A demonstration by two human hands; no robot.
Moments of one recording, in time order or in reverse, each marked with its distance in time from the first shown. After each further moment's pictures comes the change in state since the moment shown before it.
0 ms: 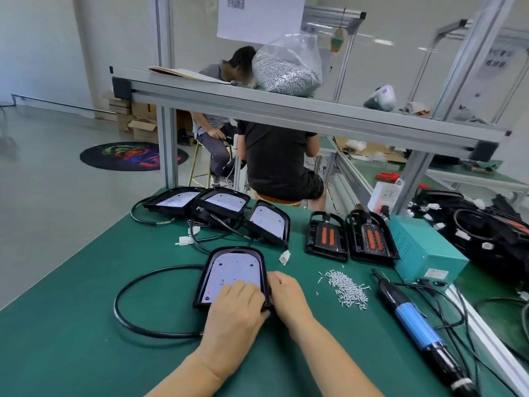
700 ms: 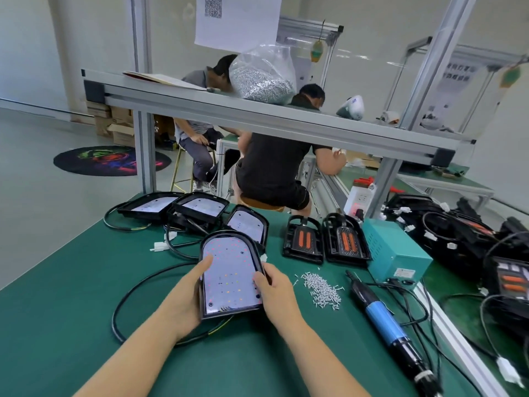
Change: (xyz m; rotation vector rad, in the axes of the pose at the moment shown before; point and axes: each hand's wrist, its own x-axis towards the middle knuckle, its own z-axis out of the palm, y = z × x) left_hand 0.032 -0.043 0.008 -1.844 -0.340 -1.364; right_hand -0.006 0.005 -0.028 0.090 0.037 -0.175
